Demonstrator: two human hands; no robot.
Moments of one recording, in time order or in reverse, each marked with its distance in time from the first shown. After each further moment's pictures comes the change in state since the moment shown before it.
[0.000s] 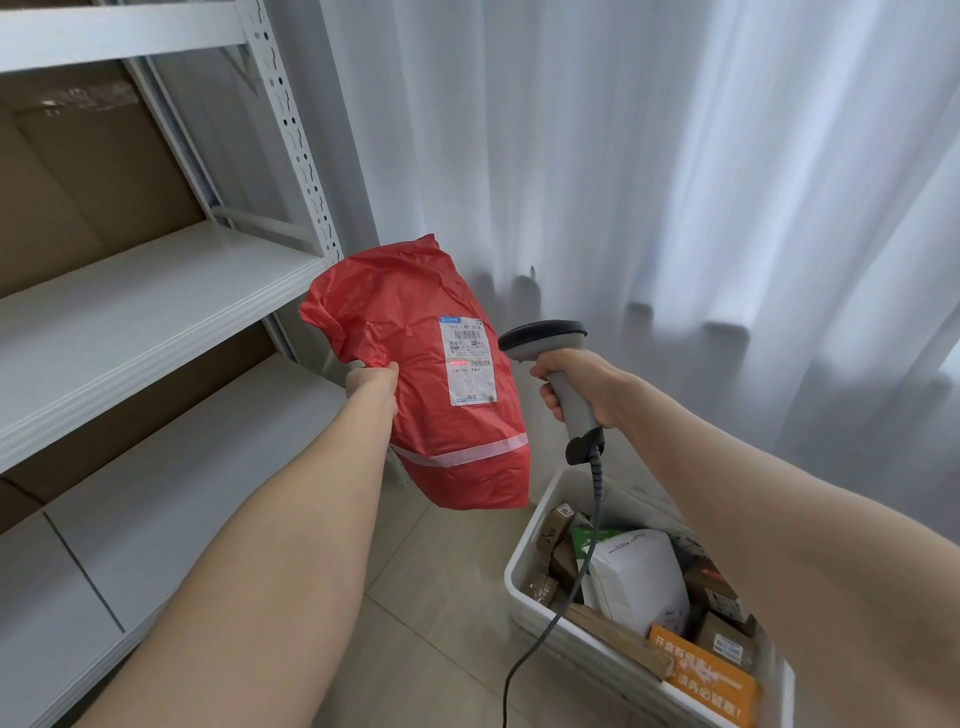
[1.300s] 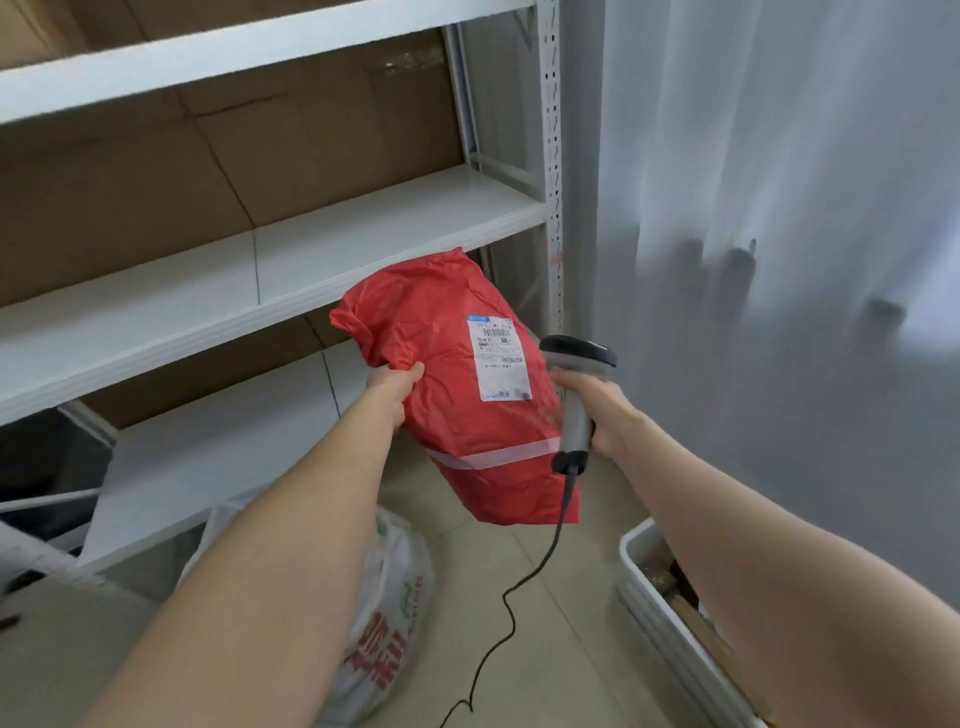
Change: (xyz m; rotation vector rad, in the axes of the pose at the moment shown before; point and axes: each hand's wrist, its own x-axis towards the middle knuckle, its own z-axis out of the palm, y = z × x) left_hand -0.105 -0.091 -0.213 -0.192 0.178 -0.077; right_hand -0.056 0.074 0.130 0.217 -0.271 0.077
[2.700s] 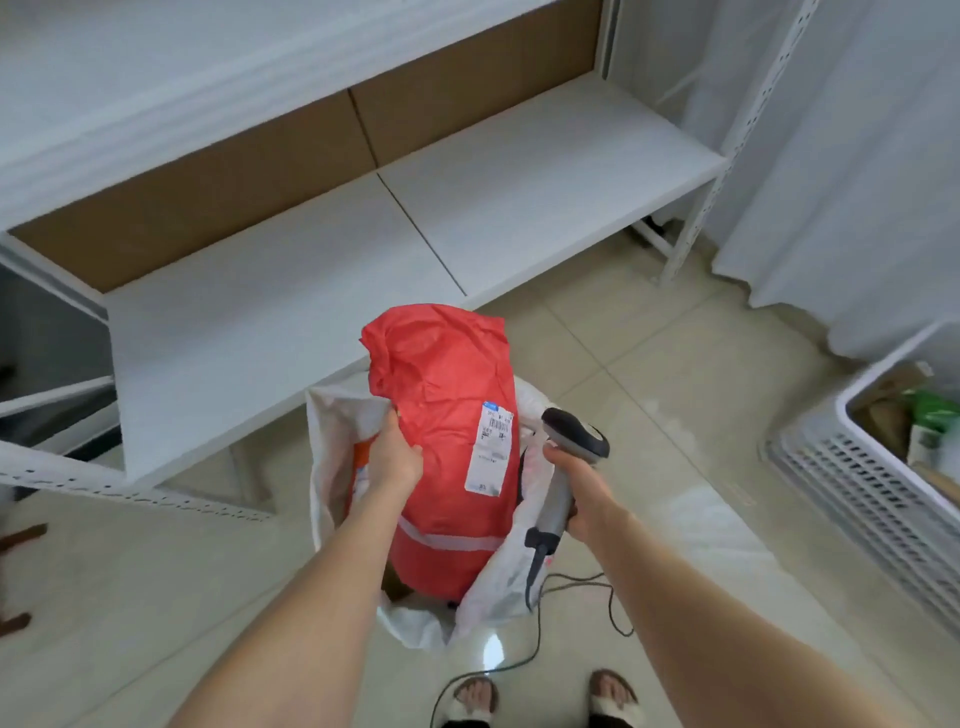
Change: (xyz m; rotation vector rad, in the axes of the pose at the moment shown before) left_hand 0.311 -0.293 -0.383 0.836 -0.036 0.078; right_hand 0.126 0.454 0.351 0.128 0.270 0.416
